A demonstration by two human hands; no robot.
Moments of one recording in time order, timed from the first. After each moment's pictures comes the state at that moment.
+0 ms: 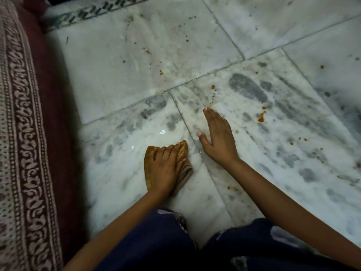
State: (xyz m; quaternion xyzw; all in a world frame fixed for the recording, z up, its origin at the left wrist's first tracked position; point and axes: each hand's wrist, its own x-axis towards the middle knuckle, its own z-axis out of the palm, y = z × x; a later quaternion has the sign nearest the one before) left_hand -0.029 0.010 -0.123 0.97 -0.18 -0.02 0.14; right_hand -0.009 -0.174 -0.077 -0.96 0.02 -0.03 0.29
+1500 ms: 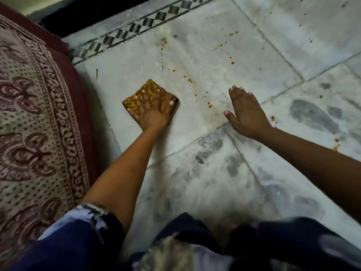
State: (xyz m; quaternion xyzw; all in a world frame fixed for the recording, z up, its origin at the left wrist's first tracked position) left_hand 0.315 0.120 -0.124 0.98 0.01 -0.15 0.15; right_hand 0.214 -0.135 -0.084 -0.99 0.01 0.07 0.11
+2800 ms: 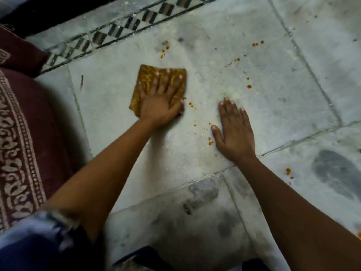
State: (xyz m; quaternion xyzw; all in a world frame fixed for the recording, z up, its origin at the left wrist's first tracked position) left_hand 0.425 0.066 -0.128 0.98 -0.18 -0.13 0.04; right_hand 0.305 -0.138 -0.152 -0.99 0.01 0.02 0.12
